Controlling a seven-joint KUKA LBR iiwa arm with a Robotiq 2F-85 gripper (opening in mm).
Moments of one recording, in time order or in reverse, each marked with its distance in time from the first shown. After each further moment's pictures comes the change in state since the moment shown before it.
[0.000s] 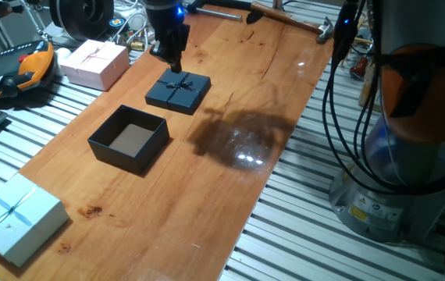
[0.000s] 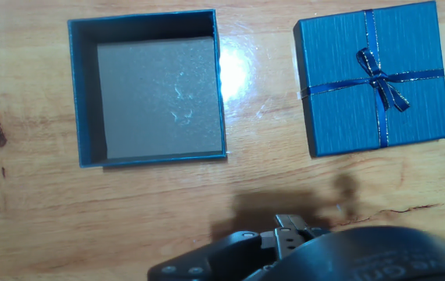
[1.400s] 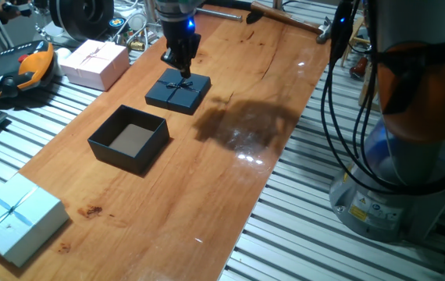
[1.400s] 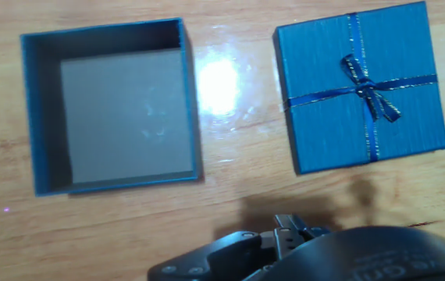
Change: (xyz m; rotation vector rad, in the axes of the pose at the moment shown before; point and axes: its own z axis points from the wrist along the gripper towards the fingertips) arm -0.006 -0.046 0.045 0.014 -0.020 0.126
